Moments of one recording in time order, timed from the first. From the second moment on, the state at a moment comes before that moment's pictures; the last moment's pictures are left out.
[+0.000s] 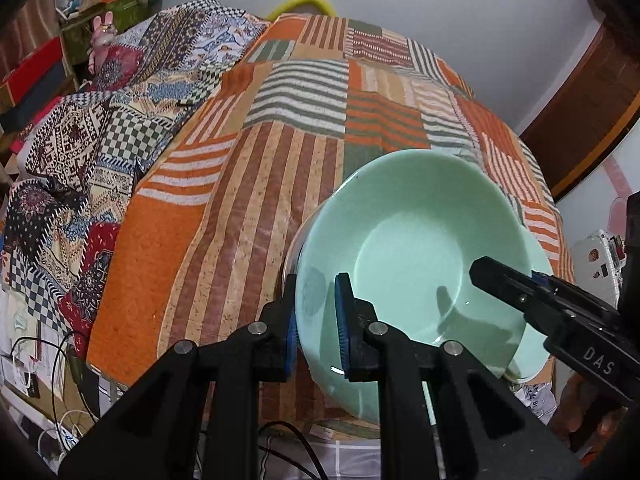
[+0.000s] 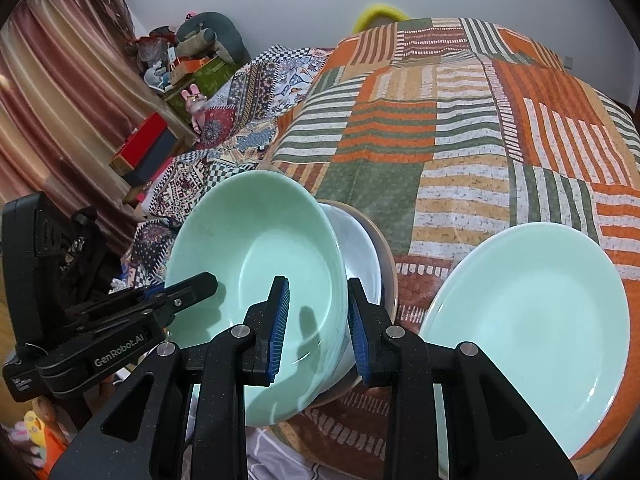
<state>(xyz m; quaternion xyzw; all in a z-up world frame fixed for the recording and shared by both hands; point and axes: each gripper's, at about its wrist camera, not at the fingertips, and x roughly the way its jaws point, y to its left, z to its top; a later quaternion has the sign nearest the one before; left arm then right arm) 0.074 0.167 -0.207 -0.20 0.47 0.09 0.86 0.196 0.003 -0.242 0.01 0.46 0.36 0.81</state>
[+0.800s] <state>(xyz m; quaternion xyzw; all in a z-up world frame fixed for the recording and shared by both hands) 0.081 0.168 -0.222 -0.17 0.48 0.11 0.85 0.194 0.013 -0.246 -0.05 0.44 0.36 0.82</state>
